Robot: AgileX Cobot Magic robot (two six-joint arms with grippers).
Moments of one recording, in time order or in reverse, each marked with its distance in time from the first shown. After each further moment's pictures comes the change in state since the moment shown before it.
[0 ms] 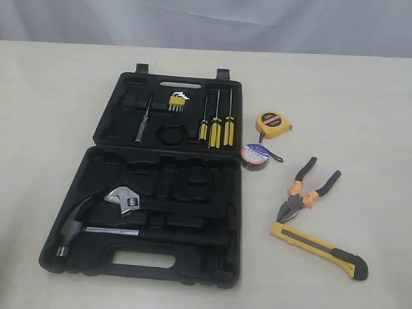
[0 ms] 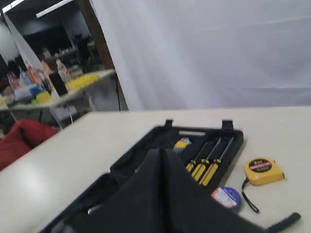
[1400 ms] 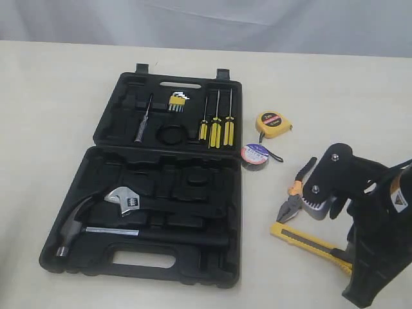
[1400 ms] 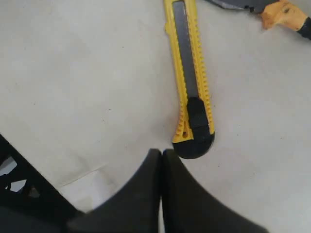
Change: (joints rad) left arm 0.000 0.000 0.000 0.000 0.000 0.000; right arm 0.108 1.099 -0.335 -0.201 0.606 -0.488
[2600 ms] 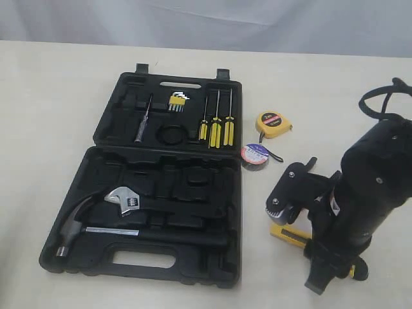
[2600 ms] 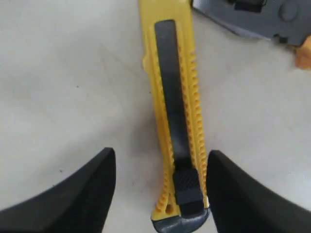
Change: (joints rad) left arm 0.000 0.000 0.000 0.000 0.000 0.000; right arm 0.000 0.367 0.000 -0.085 -0.255 0.039
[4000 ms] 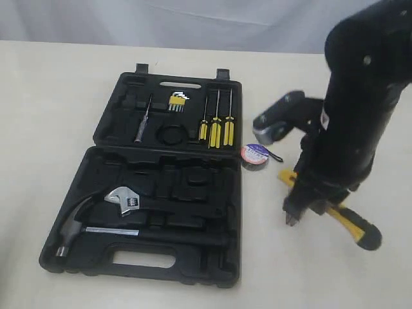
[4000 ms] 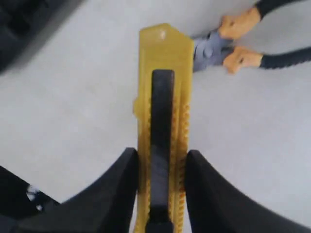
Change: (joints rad) left arm 0.000 0.000 0.000 0.000 0.000 0.000; right arm 0.005 -0.036 -0.422 0.062 0.500 0.127
